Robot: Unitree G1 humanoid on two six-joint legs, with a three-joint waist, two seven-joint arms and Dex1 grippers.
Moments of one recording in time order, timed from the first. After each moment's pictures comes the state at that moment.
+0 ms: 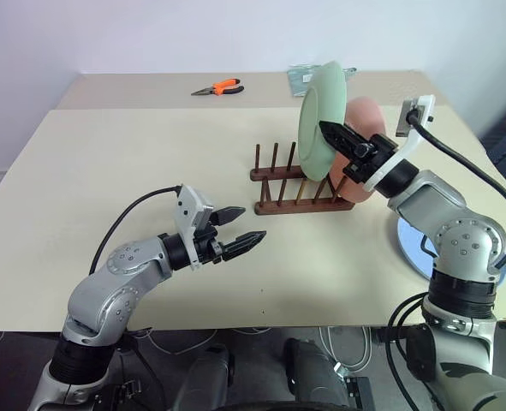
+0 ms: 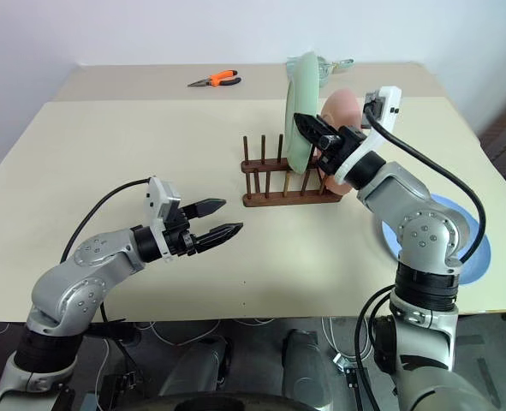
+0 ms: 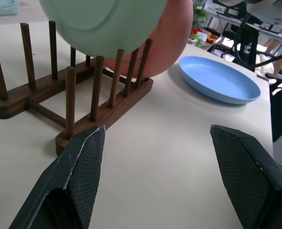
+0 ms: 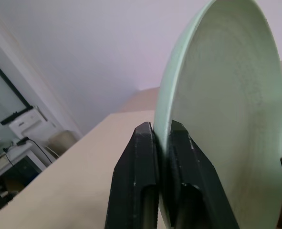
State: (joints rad) left arm -0.21 0.48 -0.06 -0.47 -0.64 0.65 -0.63; right arm -0.57 -0.40 -0.29 -0.24 0.99 0.85 0.27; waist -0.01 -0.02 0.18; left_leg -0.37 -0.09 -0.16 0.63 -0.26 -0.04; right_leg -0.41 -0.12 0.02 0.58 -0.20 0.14
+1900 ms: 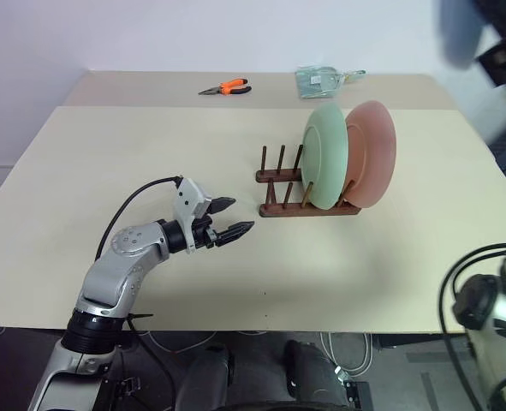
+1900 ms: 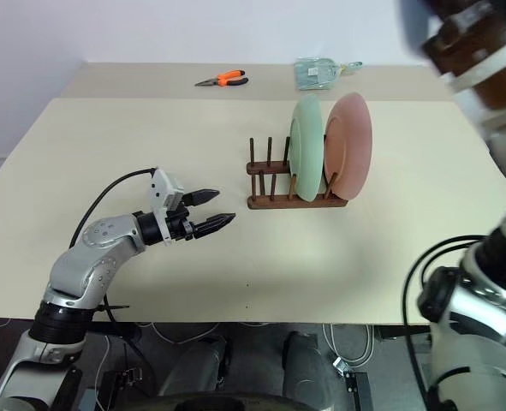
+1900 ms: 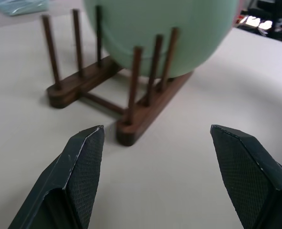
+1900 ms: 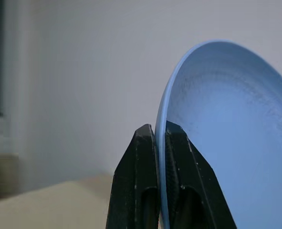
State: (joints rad) left arm -0.32 0.47 -0.08 -0.20 -0.44 0.48 -0.76; right arm -0.86 -0.56 -0.48 -0.43 1.10 0.87 0.28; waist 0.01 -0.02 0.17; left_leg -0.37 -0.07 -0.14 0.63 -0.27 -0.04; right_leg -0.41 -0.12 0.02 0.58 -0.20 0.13
